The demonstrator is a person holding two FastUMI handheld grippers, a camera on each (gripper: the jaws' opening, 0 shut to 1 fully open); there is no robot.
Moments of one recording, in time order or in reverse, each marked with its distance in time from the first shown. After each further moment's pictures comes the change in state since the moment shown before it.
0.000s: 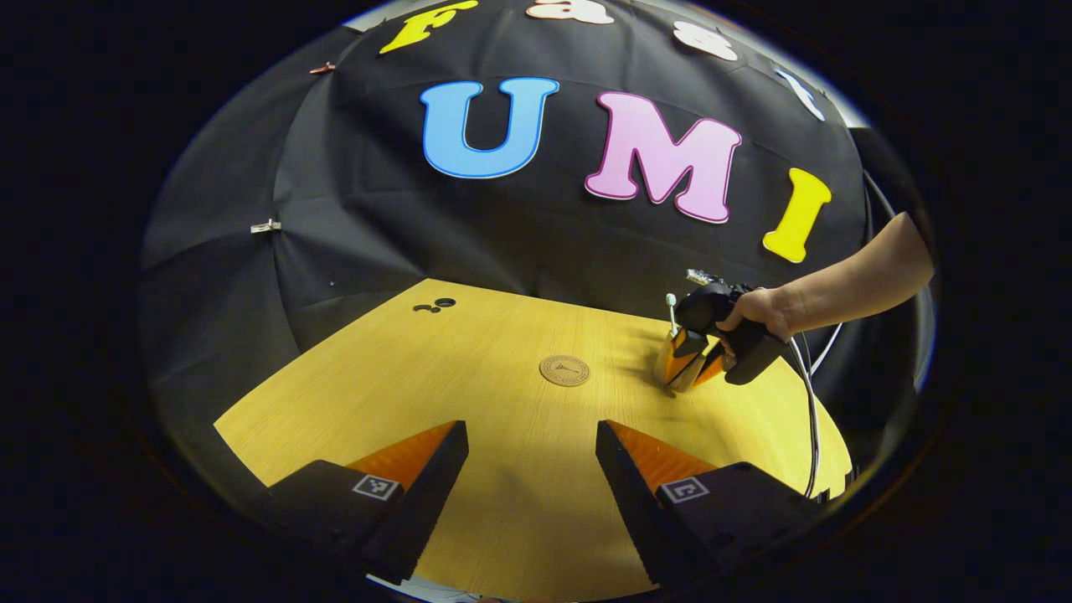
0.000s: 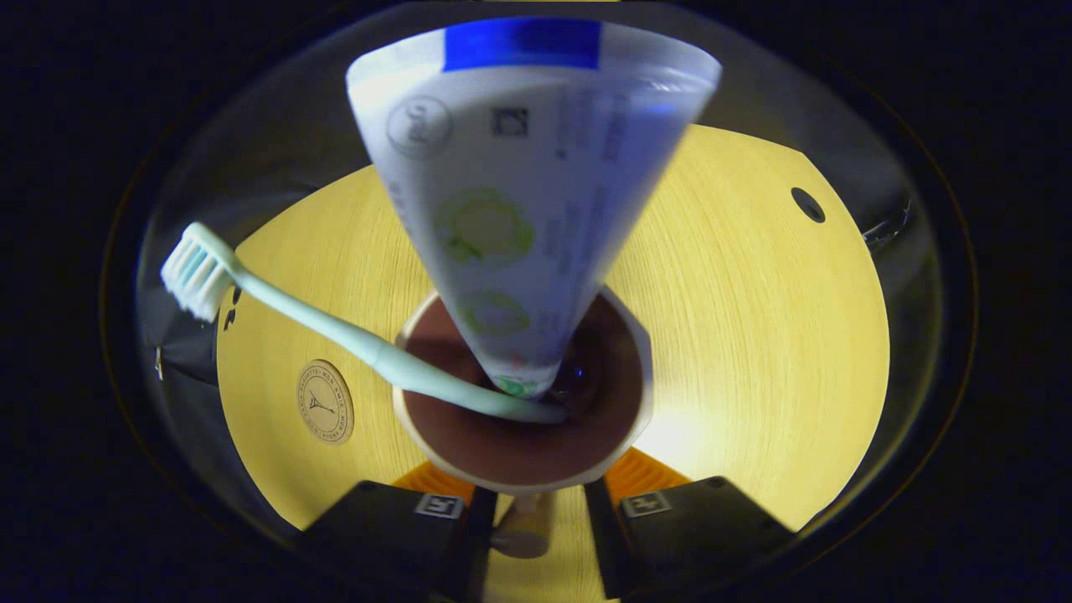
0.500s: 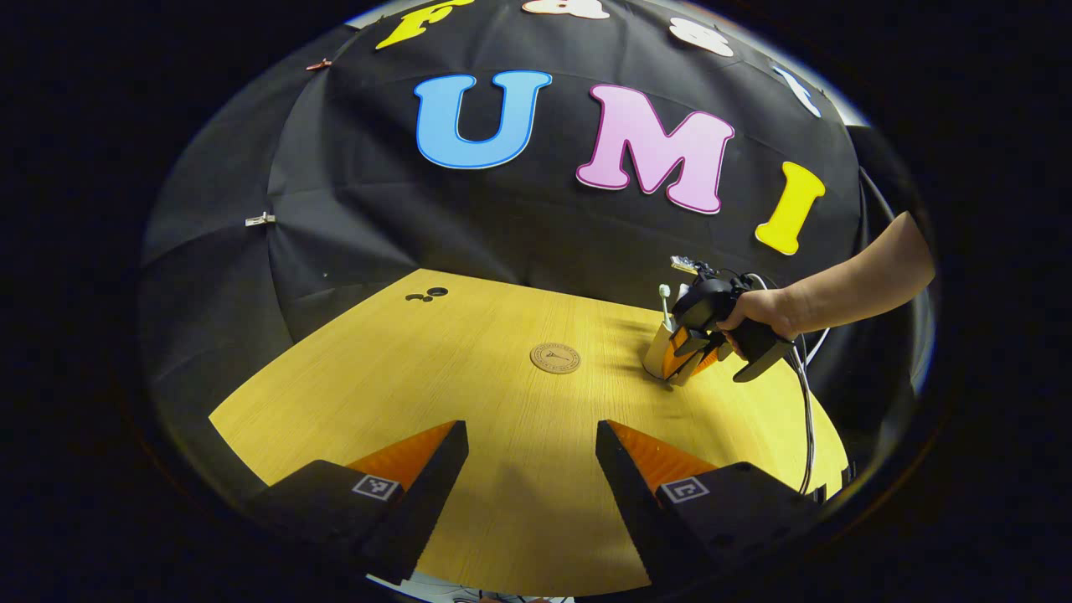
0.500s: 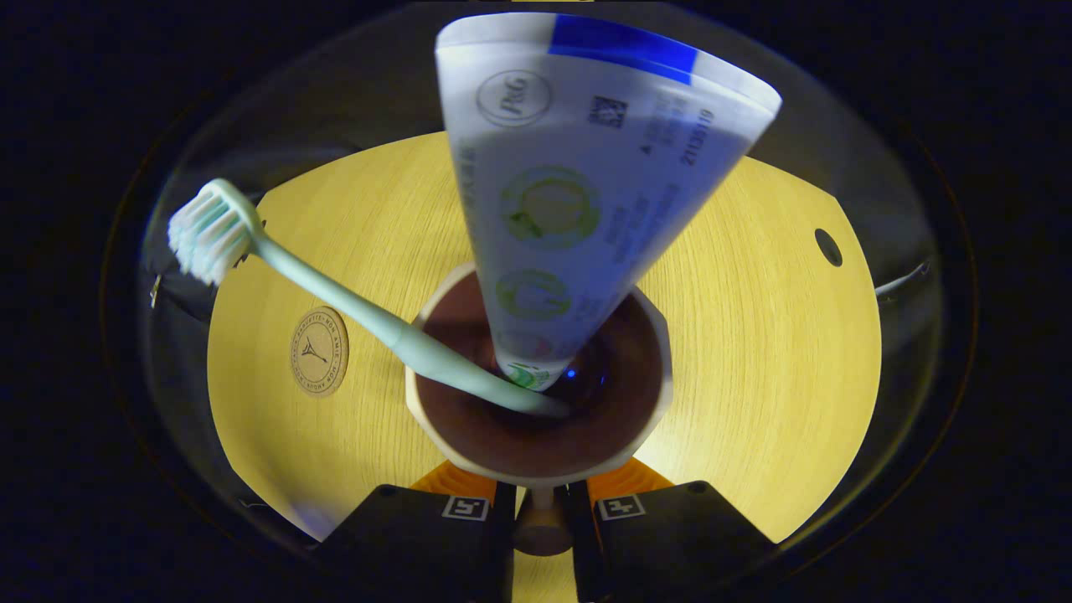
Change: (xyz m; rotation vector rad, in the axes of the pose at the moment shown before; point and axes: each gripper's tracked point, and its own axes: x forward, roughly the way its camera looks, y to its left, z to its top) left arm -0.005 -0.007 -0.014 -0.003 0.034 -0.017; right arm 0.000 -0.004 -0.011 -0.231 -0.037 0.011
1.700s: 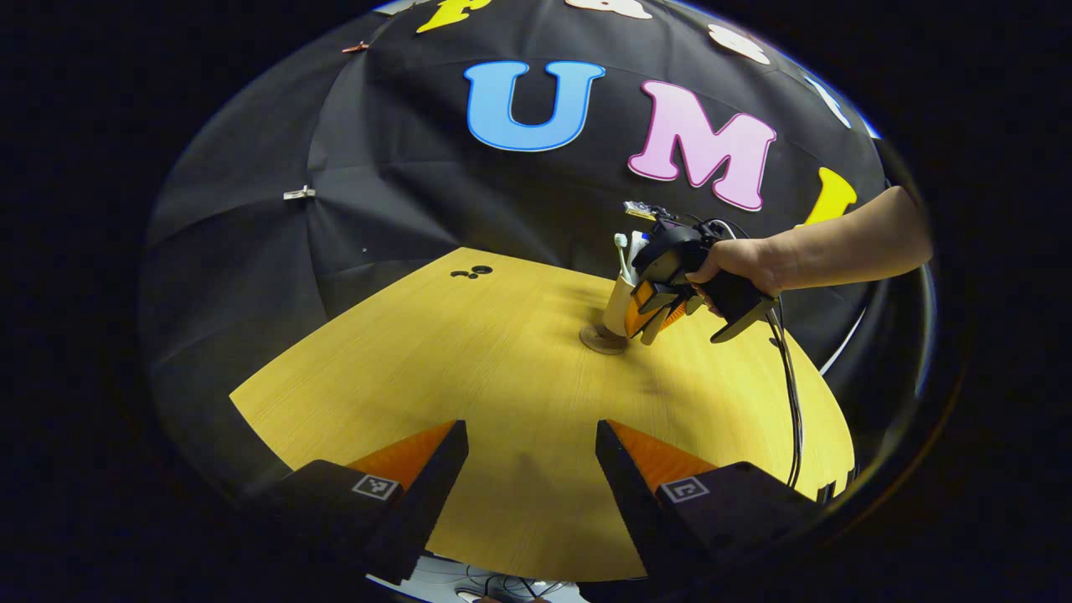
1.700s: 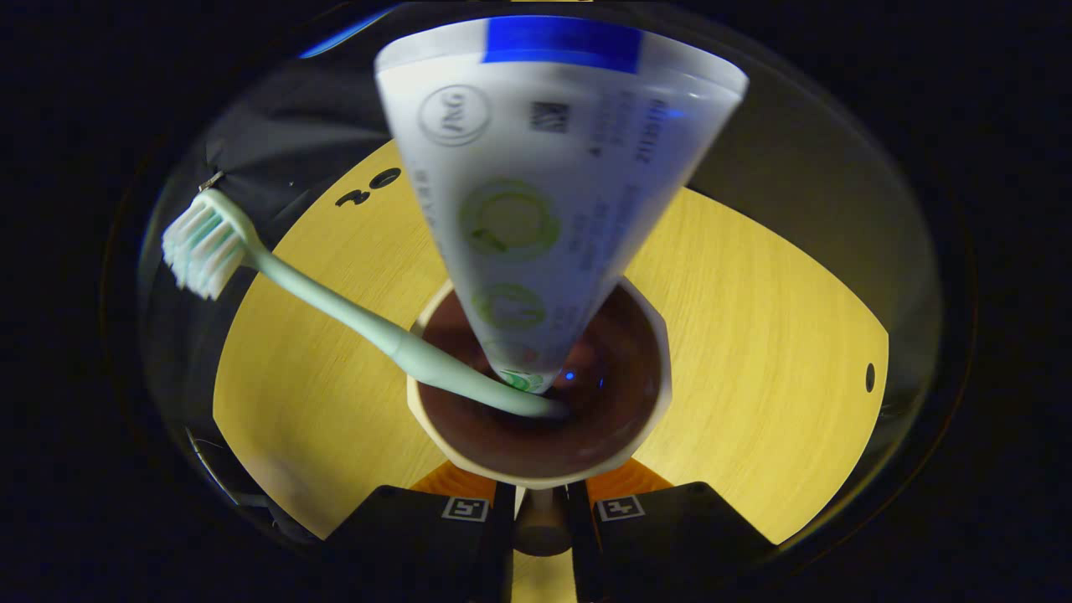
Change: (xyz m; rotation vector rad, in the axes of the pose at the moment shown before) left arm -0.015 0.064 -0.023 -0.081 0.044 0.103; right arm -0.007 0.186 0.025 -0.307 -0.049 0.106
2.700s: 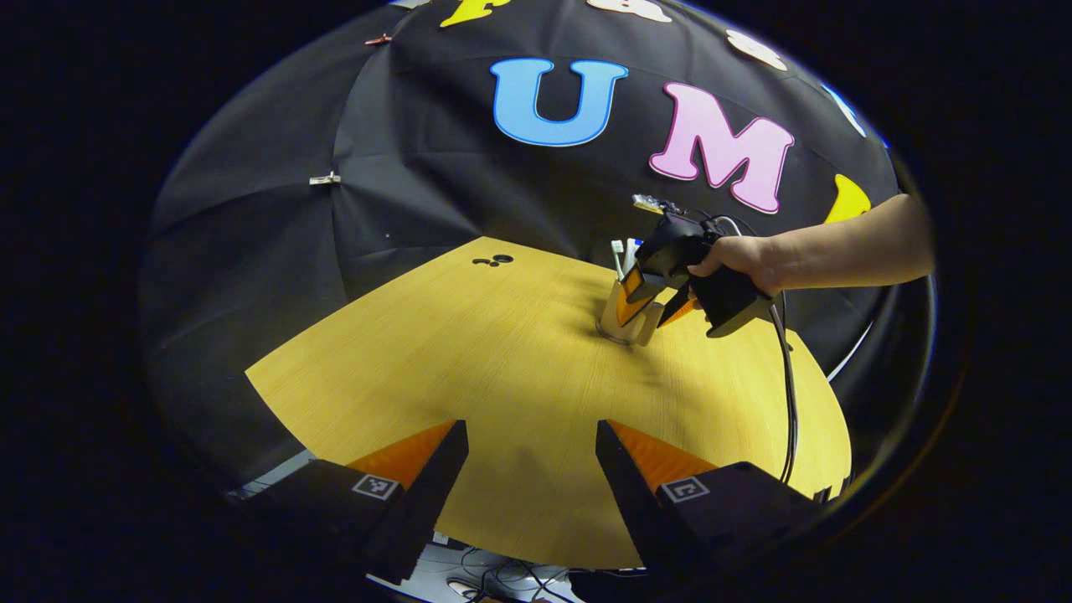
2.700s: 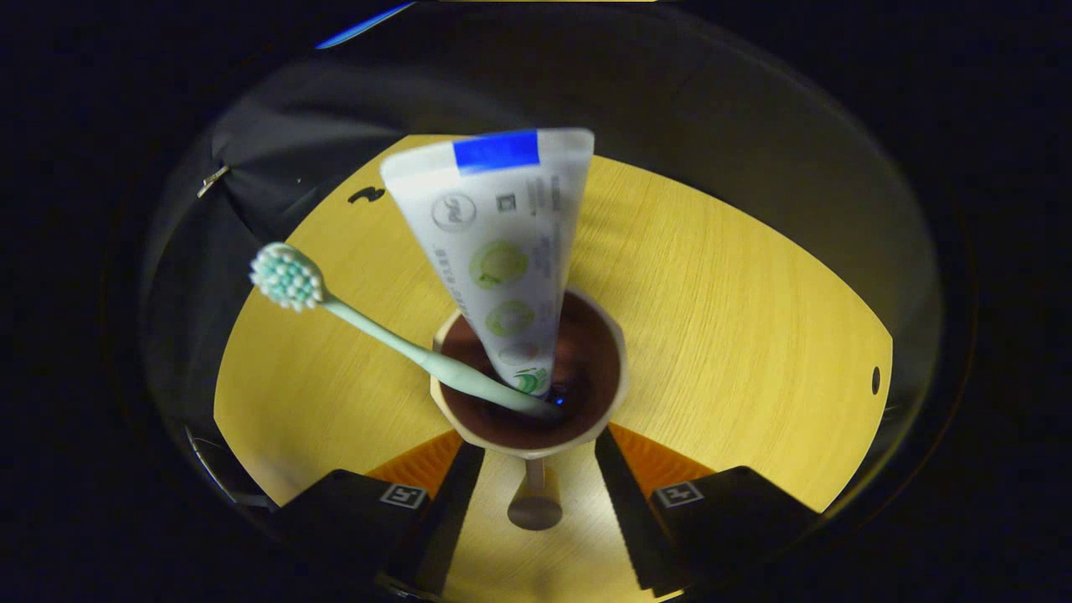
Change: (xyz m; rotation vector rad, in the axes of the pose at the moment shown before) left arm -0.018 0.004 -0.017 -0.033 0.012 0.034; right arm -0.012 0.013 0.009 -0.002 -0.065 -0.006
